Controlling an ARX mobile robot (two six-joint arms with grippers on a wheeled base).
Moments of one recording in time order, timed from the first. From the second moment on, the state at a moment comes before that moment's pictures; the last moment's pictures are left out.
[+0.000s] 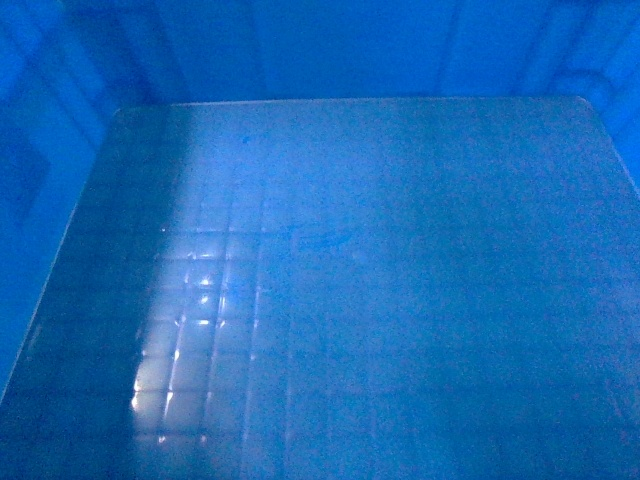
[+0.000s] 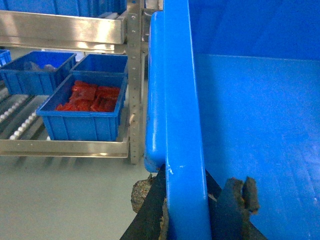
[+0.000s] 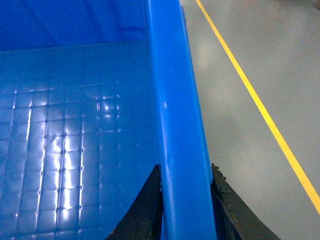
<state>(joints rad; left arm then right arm) -0.47 0.41 0.26 -0.02 -0.42 -0.15 0.38 0.66 0.41 -0.06 0.43 0.18</state>
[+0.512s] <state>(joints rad) -0.47 0.40 0.26 -0.02 -0.42 -0.15 0.38 0.66 0.41 -0.06 0.43 0.18</state>
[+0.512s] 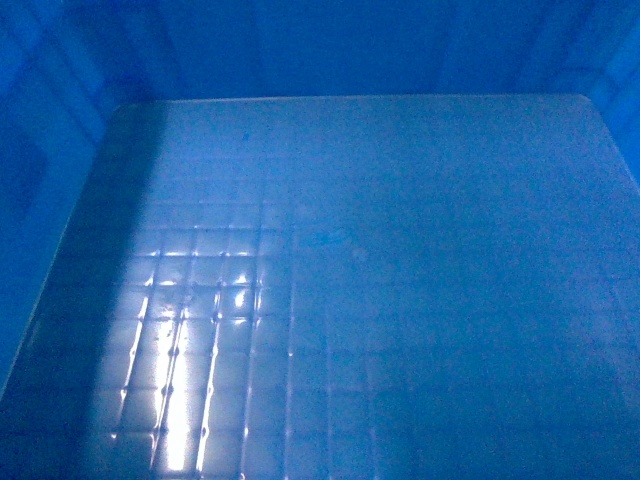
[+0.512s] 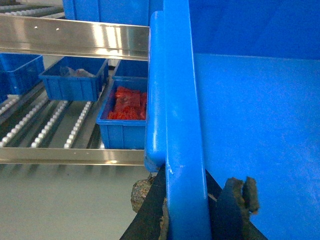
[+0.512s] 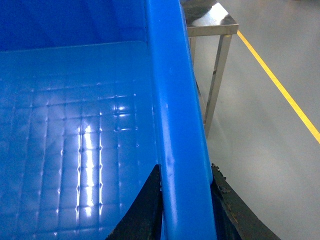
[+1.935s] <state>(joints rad) -0.47 0.40 0.26 -0.02 -0.42 -0.15 0.38 0.66 0.41 -0.06 0.43 0.18</state>
